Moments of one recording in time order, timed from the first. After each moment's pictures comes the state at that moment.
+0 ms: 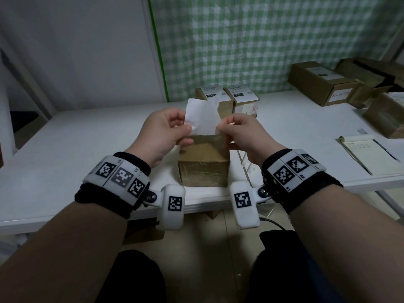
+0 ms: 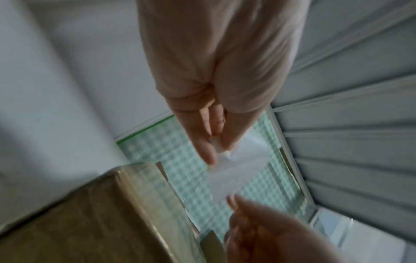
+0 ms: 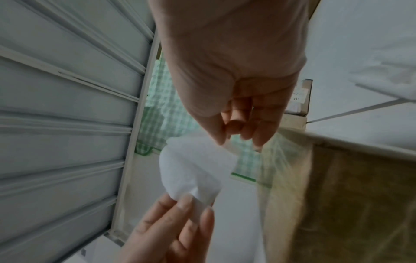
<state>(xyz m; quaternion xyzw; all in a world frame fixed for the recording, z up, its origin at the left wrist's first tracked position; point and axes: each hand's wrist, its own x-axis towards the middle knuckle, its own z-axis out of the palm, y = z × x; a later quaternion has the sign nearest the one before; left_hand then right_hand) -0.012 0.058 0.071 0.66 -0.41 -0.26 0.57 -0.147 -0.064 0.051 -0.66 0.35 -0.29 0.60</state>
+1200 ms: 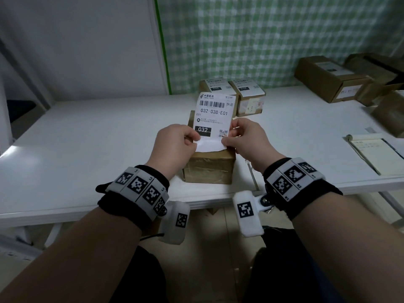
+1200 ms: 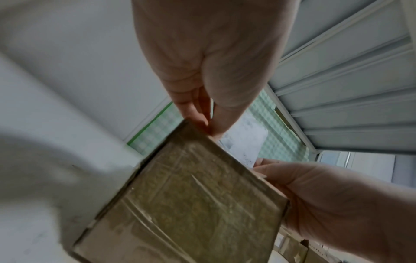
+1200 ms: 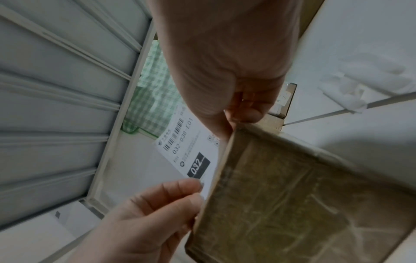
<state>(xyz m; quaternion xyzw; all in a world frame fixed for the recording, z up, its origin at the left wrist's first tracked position) -0.012 0.050 0.027 0.79 -0.48 -0.03 0.37 -0.141 -0.069 0.016 -0.72 0.38 -0.29 0.51</state>
